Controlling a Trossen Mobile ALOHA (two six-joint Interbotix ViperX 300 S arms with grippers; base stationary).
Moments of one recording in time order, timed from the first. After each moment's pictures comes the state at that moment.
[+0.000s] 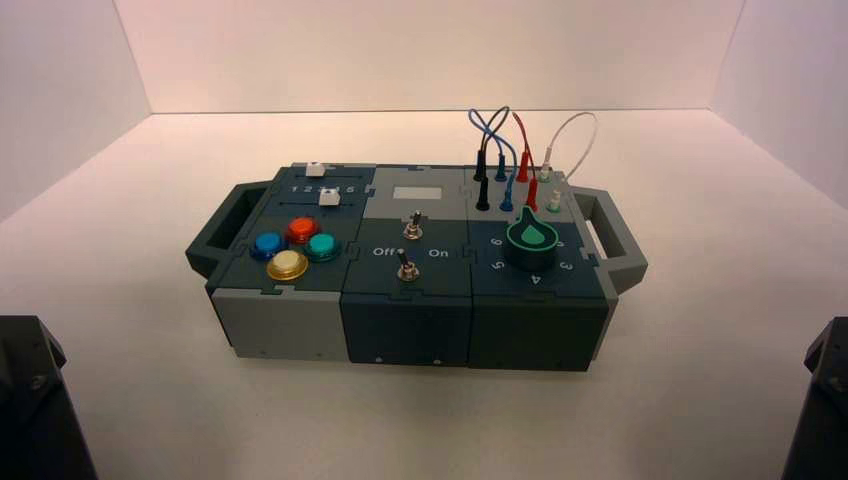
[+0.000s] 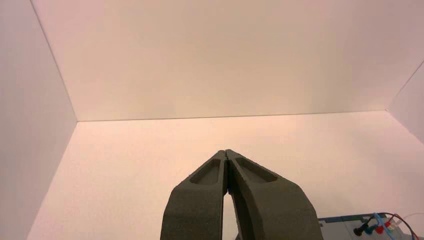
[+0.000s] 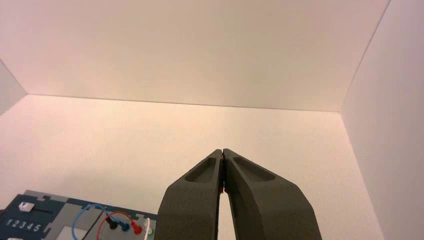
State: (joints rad) left arm -0.15 -1.00 1.02 -0.10 0.32 0.01; right arm 0.13 -1.03 1.05 0.04 0.33 0.00
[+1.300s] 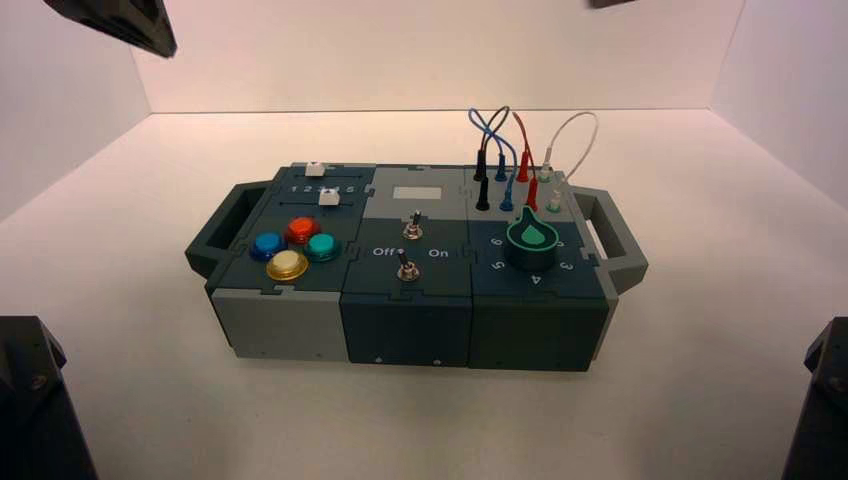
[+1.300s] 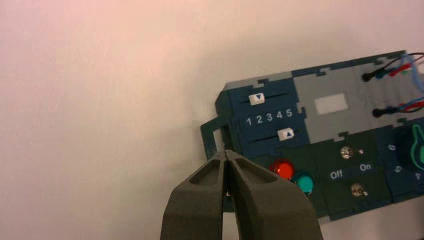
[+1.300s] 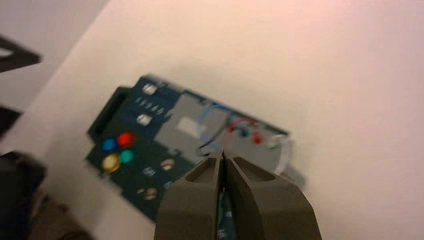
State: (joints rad) left arm -0.27 -0.68 0.95 -0.11 0.75 0.02; right arm 0.55 -0.74 0.98 0.27 0.53 0.01
